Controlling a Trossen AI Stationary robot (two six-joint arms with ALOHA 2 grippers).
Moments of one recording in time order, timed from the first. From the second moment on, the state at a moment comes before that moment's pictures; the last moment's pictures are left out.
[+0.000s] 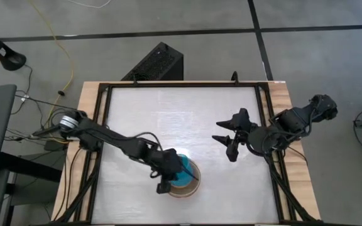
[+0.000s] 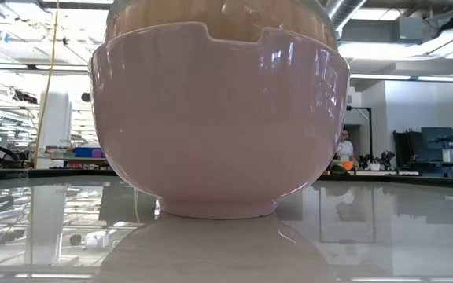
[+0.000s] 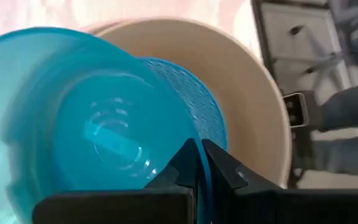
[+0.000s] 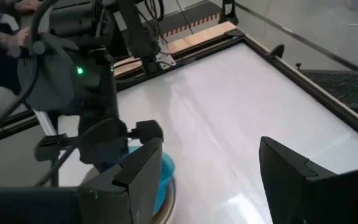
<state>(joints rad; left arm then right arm) -0.33 1.73 1.35 -0.43 0.14 -0.36 0.52 1.27 1.58 -0.93 0.71 0.66</state>
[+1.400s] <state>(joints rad) -0.35 1.87 1.50 -0.43 0.15 -0.45 0.79 1.29 1.58 -1.08 0.92 0.95</state>
